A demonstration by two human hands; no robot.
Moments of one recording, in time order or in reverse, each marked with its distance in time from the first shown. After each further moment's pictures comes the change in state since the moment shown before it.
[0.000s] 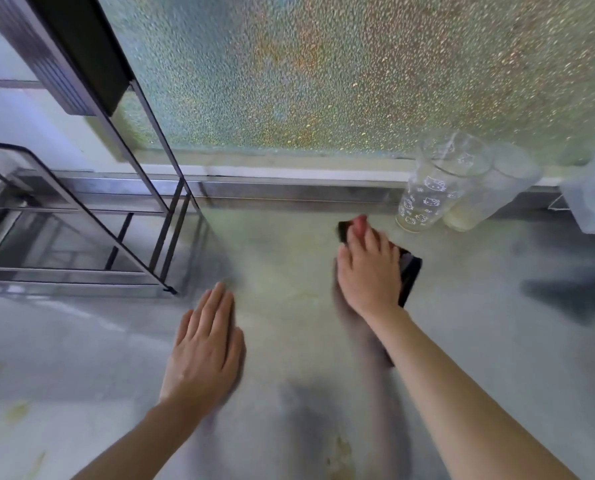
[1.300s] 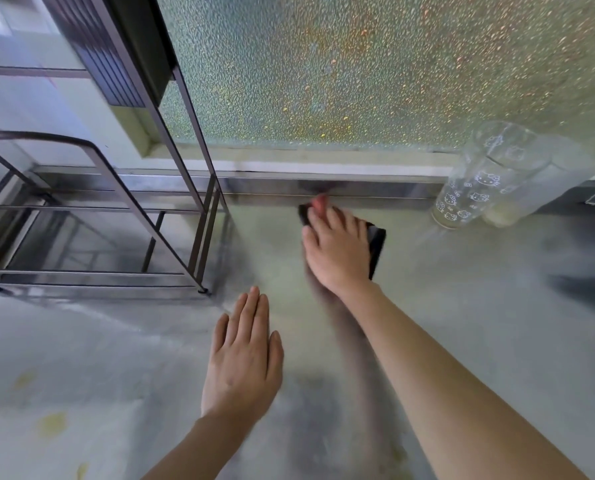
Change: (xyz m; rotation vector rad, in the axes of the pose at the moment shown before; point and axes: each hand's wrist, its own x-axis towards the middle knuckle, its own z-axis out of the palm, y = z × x) left_hand -0.001 -0.010 0.009 0.026 -0.005 -0.016; right_hand 0.028 -0.094 0.023 0.061 0.065 -0.119
